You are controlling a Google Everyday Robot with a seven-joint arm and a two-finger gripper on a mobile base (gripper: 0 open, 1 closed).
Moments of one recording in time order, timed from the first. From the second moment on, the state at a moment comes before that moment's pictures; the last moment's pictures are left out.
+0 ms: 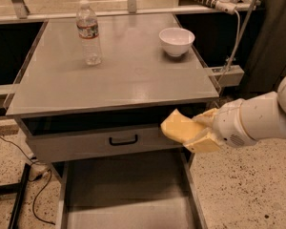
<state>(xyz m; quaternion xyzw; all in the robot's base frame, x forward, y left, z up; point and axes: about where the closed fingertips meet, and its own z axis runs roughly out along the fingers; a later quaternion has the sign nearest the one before) 0.456 -0.146 0.805 -0.52 0.78 0.11 0.33</state>
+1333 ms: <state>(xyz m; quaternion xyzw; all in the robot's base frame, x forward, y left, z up) 0.448 -0.099 0.626 -0.52 0.78 0.16 0.32</state>
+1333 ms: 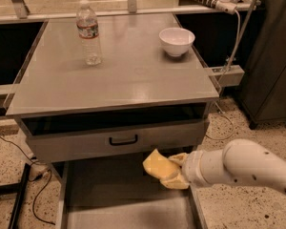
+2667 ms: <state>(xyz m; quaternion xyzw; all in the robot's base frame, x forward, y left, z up) 0.438 -0.066 0.521 -0.52 0.77 0.18 0.33</state>
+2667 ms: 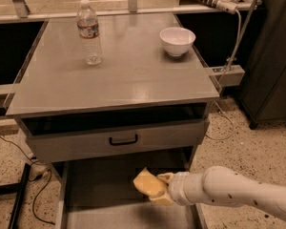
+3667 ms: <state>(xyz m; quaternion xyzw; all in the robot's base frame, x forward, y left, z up) 0.461 -0.015 0.415 -0.51 0.75 0.21 0.38</state>
